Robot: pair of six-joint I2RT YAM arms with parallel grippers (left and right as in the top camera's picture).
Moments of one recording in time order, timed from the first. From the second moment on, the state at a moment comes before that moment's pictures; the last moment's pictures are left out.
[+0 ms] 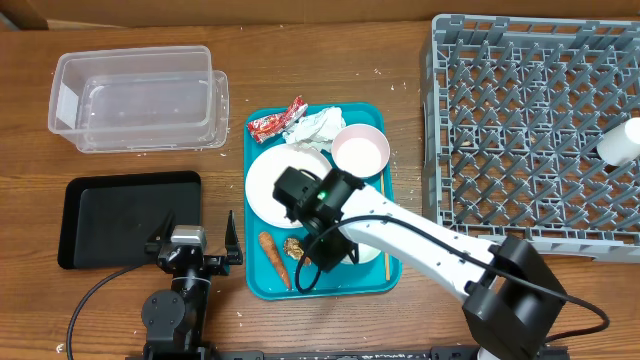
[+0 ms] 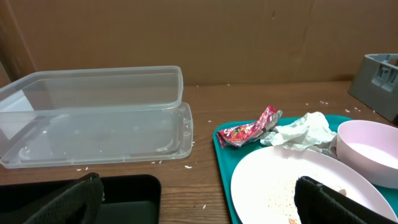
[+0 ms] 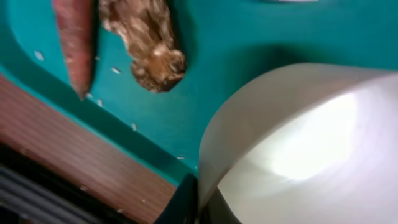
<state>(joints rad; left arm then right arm) -0.01 0.02 0.01 -0.08 0.02 0.00 0.92 1.86 1.47 -1.20 -0.08 0.17</state>
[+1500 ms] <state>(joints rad) -0.01 0.02 0.01 -0.08 0.02 0.00 -0.62 2.23 1.98 -0.46 -1.17 0.18</state>
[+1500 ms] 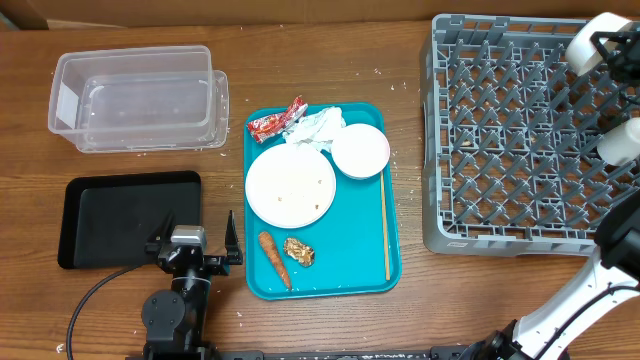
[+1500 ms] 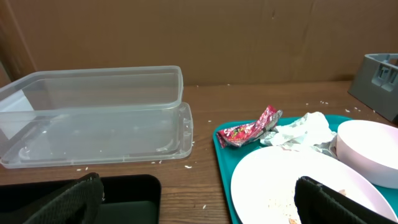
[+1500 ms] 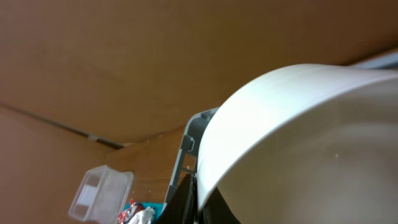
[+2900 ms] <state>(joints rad) -0.01 0.02 0.01 -0.08 0.02 0.00 -0.67 2.38 1.99 -0.25 -1.17 0.33</state>
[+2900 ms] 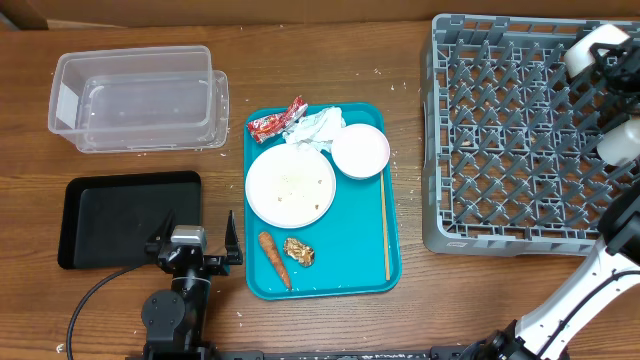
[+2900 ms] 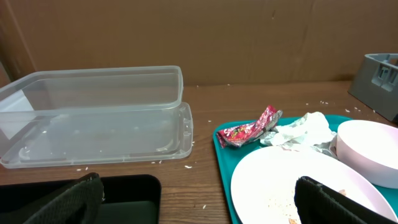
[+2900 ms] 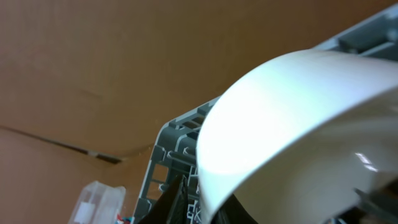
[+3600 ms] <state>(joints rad) -0.01 0.02 0.01 -0.08 0.02 0.00 -0.75 2.23 2.11 -0.78 -0.56 0.44</state>
